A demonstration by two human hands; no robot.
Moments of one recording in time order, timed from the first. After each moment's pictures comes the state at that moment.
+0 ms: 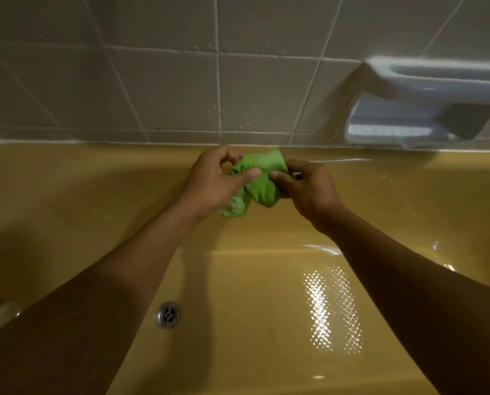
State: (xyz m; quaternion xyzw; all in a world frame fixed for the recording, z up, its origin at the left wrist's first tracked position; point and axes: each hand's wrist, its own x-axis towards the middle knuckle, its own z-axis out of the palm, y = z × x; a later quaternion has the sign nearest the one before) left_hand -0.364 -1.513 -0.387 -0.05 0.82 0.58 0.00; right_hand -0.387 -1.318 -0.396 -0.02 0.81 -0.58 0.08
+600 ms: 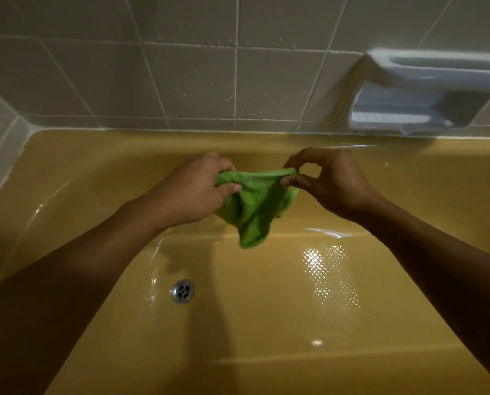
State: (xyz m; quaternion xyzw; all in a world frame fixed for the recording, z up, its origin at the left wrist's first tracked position) left_hand -0.286 -1.563 -0.328 0.10 0.95 0.31 0.06; right_hand -0.331 -1.304 -0.336 -0.23 0.91 -0.36 0.00
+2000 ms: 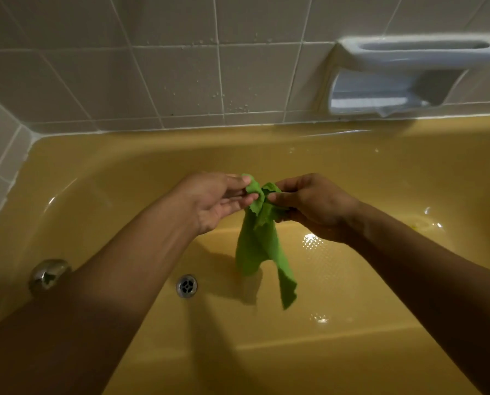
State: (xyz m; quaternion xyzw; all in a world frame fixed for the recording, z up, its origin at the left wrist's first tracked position) left_hand -0.247 -1.508 -0.310 -0.28 0.56 0.74 0.23; right_hand -0.257 -1.314 -0.332 0.02 0.69 -0.65 0.32
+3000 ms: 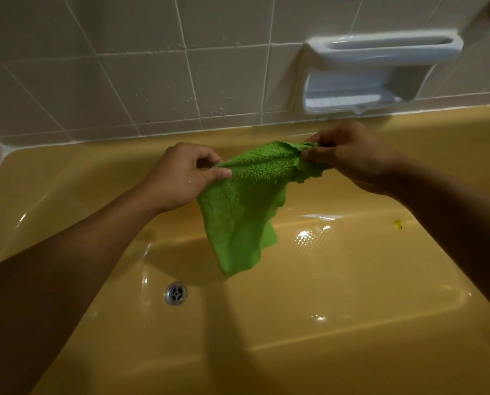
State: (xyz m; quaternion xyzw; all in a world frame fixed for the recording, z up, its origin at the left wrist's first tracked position) left_hand -0.280 -1.523 -0.319 0.07 0.90 0.42 0.06; right_hand -0.306 -1.229 -0.291 -0.06 0.84 -0.52 0.14
